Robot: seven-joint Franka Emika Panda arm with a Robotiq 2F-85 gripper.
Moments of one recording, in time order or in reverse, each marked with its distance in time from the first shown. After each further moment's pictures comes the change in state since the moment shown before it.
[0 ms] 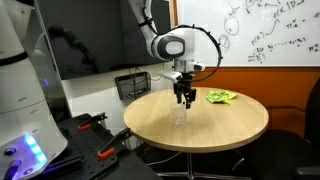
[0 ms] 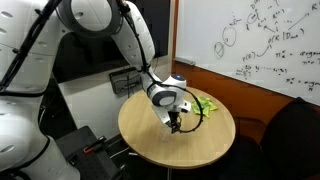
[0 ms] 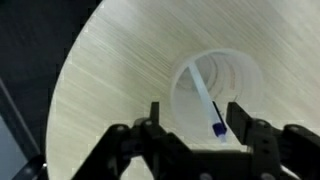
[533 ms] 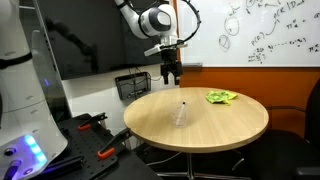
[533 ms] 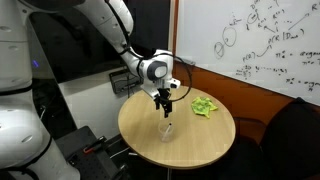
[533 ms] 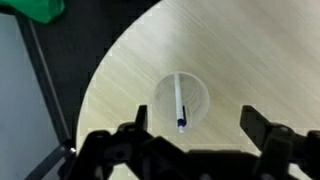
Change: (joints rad) arm 0.221 -0.257 -0.096 -0.048 -0.293 -0.299 0.341
